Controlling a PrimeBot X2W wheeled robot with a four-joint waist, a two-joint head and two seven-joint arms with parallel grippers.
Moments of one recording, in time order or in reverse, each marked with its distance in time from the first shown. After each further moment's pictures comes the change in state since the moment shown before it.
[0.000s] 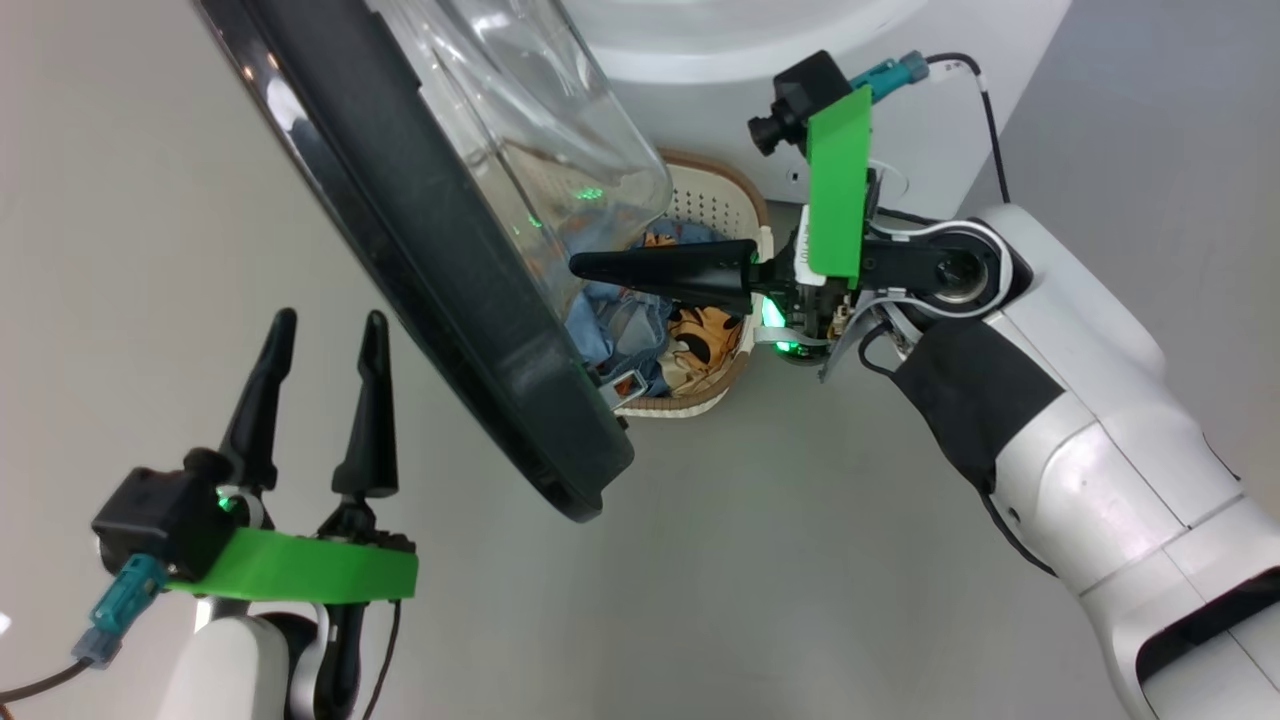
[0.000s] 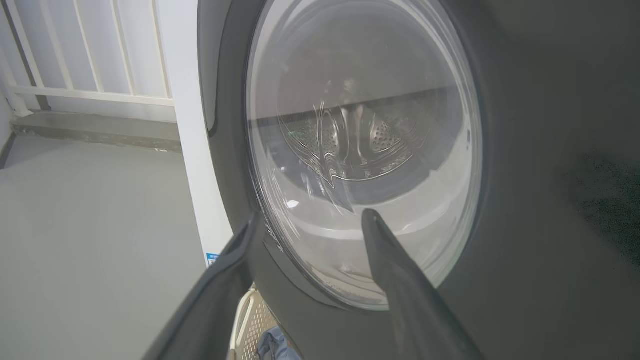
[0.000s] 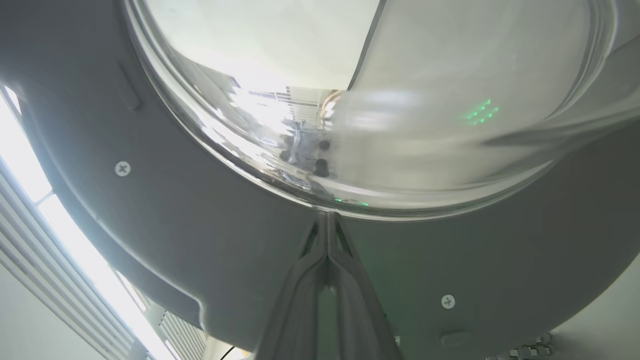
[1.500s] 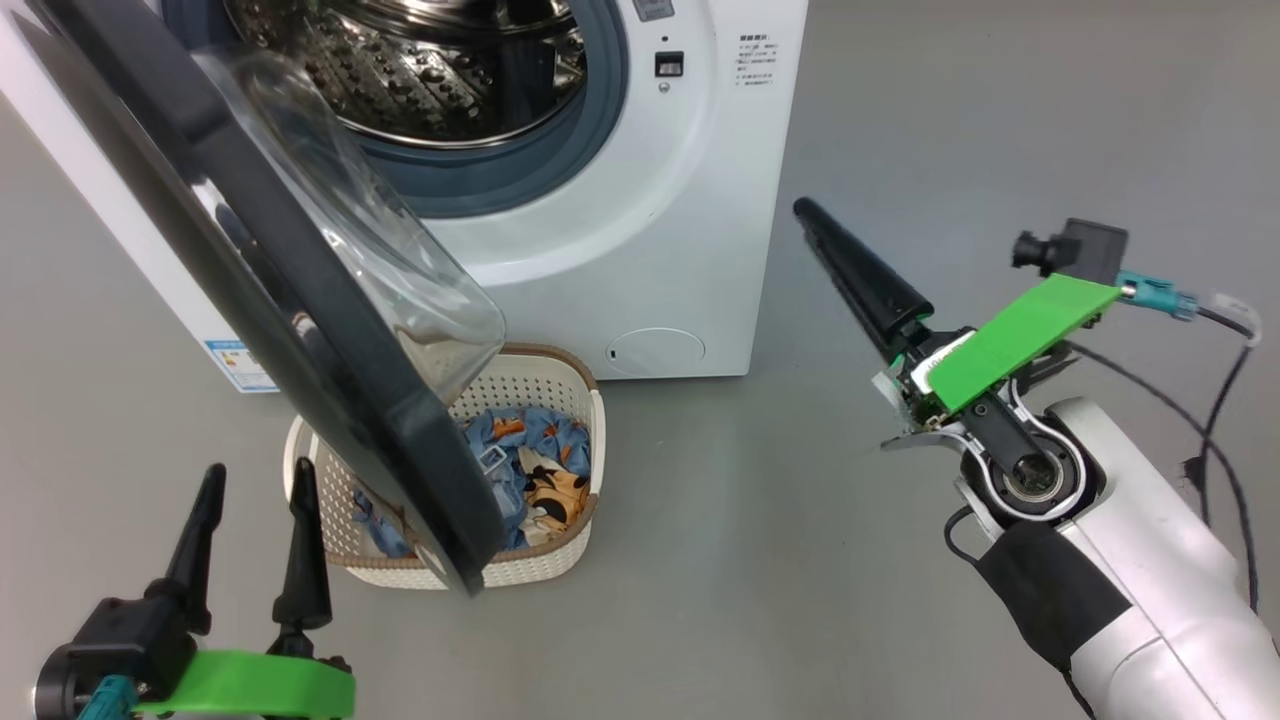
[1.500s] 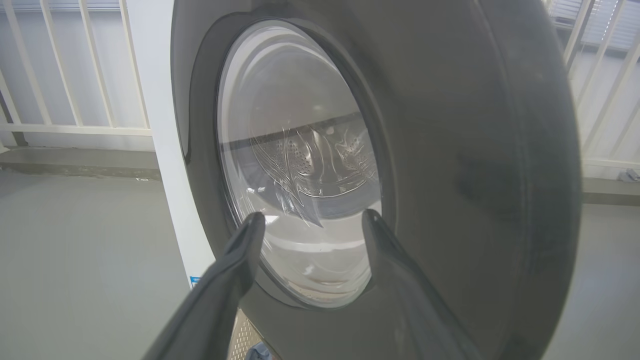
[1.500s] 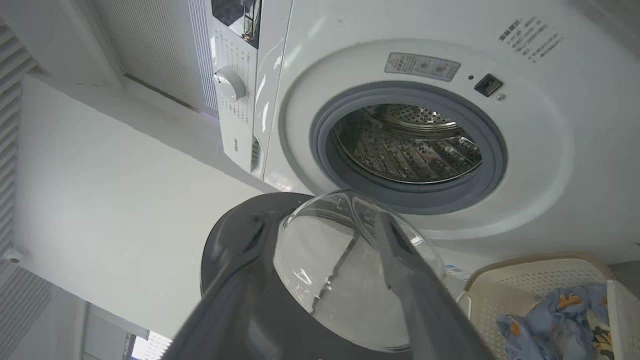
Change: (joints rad) left arm 0.204 0.009 0.135 0.026 0.107 -0.011 0.000; right arm 0.431 -0.137 -0.131 -0.388 -0.212 0.000 -0.819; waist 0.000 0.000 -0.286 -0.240
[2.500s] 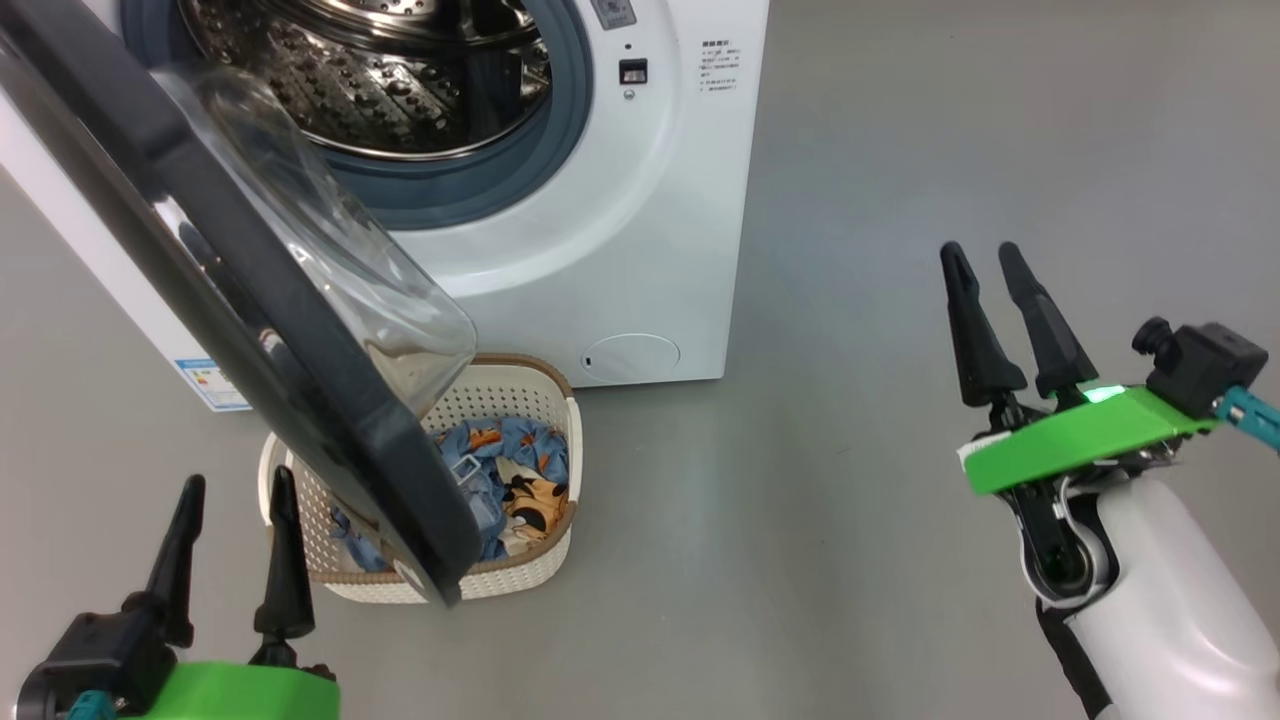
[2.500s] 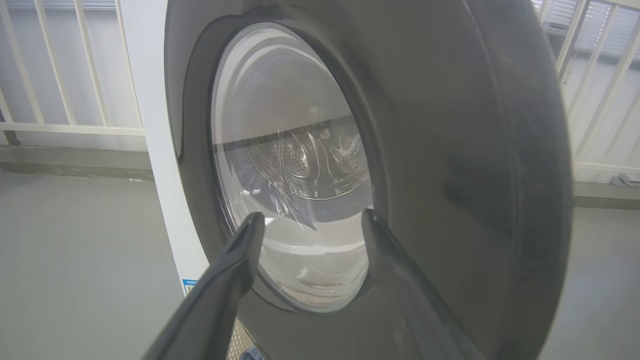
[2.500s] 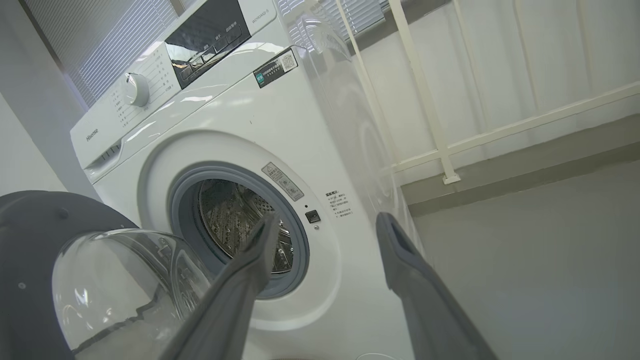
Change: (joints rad) left arm 0.020 0.001 0.025 -0.017 -0.010 0.000 0.000; right arm 0.175 0.060 -0.291 0.029 -0.933 0.000 -0.380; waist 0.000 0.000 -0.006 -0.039
